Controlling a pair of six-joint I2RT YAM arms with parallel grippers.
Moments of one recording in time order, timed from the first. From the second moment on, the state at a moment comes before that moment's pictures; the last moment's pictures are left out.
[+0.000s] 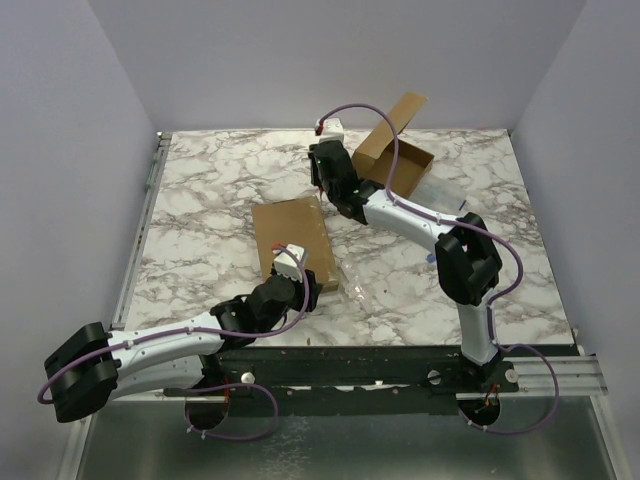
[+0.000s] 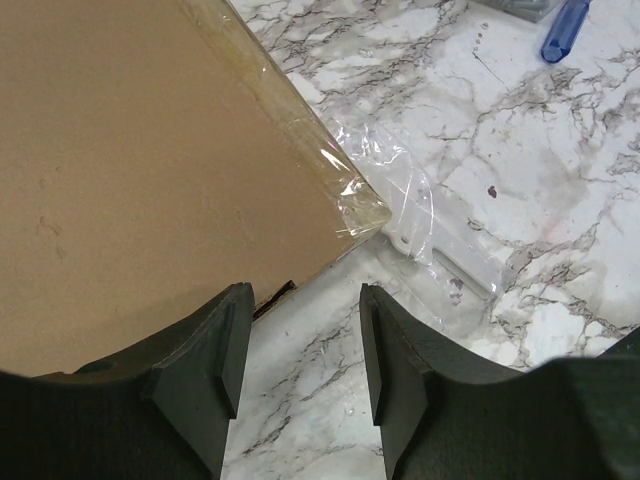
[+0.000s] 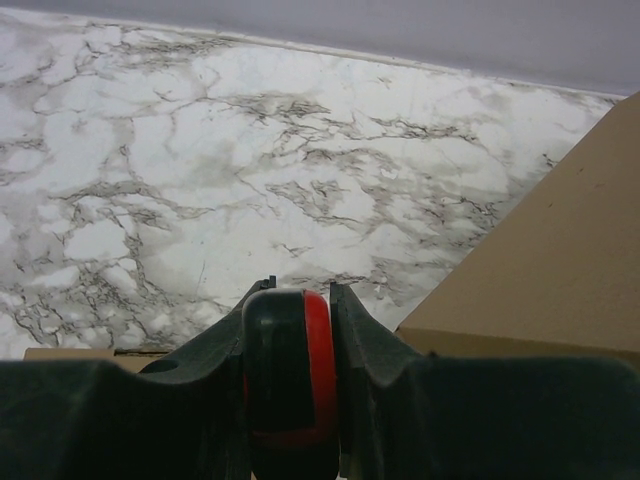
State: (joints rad) left arm -1.06 0.97 0.36 0.17 -0.43 -0.48; right arm 0.75 2.04 1.65 0.05 0.48 0.18
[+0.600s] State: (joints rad) left arm -1.06 0.94 0.35 0.18 -0.43 -0.47; right arm 0.75 2.07 1.70 0.05 0.48 0.19
